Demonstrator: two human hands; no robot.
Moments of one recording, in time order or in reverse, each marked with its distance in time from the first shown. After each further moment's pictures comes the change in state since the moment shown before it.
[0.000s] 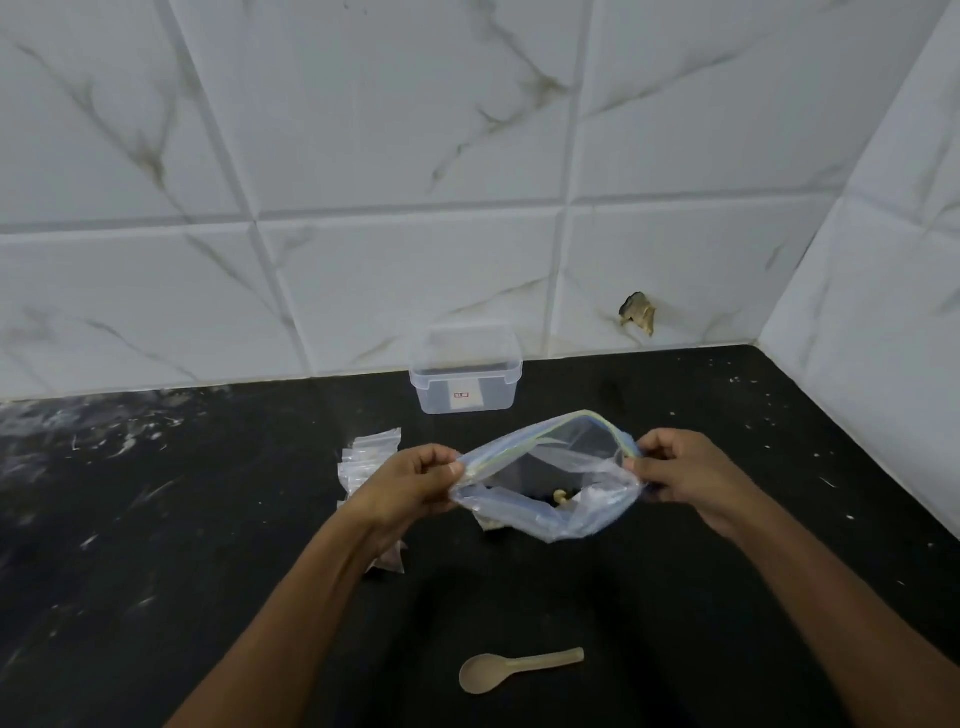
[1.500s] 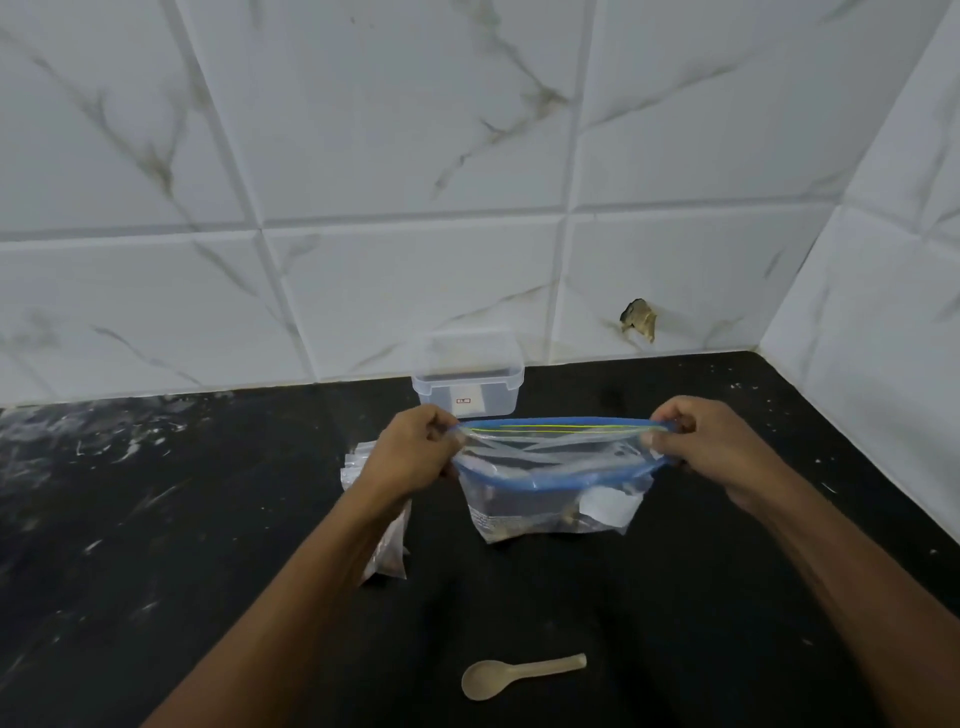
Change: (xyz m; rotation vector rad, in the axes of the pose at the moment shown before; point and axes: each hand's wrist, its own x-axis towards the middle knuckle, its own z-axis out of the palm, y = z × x) left_hand -0.003 0.052 0.017 0.521 0.335 0.128; right_hand -0.012 -0.045 -0.010 -0.412 0.203 -0.072
